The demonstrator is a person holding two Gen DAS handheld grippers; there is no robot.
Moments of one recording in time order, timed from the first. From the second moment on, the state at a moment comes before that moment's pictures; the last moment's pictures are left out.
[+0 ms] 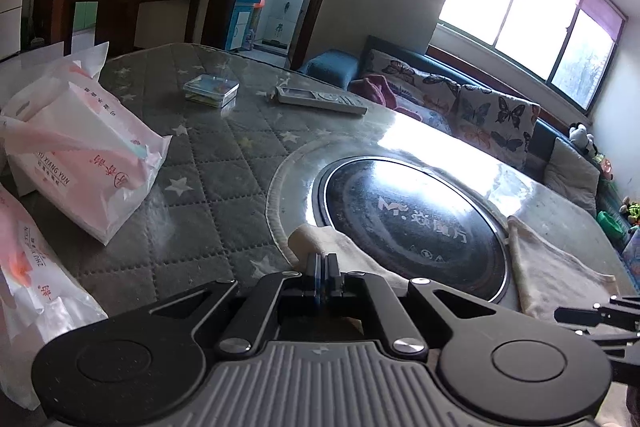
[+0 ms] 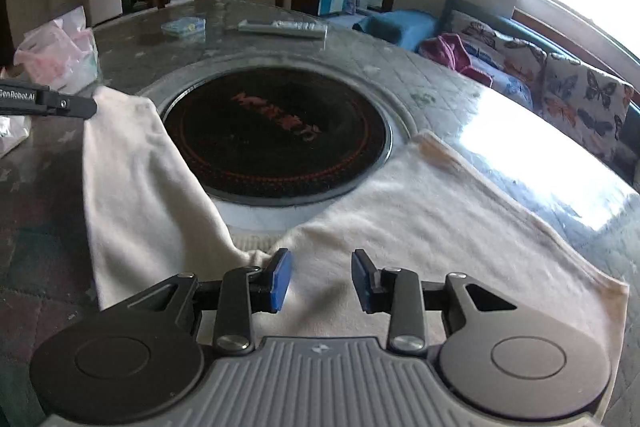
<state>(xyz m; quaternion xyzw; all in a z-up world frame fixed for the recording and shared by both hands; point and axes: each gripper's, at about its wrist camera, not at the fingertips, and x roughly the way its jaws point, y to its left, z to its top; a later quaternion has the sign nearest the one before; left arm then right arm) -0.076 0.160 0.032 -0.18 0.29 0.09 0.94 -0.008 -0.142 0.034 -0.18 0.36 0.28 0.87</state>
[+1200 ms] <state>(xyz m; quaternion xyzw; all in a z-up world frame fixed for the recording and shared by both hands) -0.066 0.156 0.017 -0.19 0.32 0.15 0.92 -0.065 -0.158 0.059 -0.18 0.34 0.33 0.86</state>
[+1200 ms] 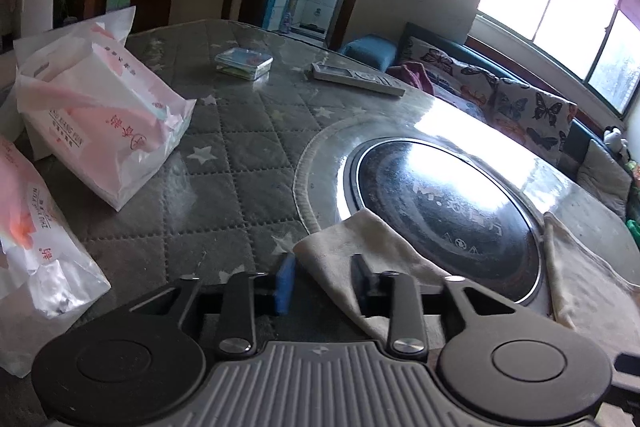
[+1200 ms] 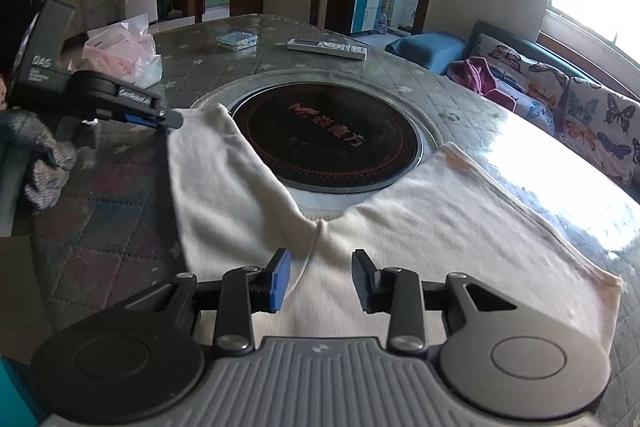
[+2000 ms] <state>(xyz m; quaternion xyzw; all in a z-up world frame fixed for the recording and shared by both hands) -0.069 0.035 0.127 -0.16 0.23 -0.08 0.96 -0.085 -0.277 0.065 -0.07 0.35 0.22 0.91</state>
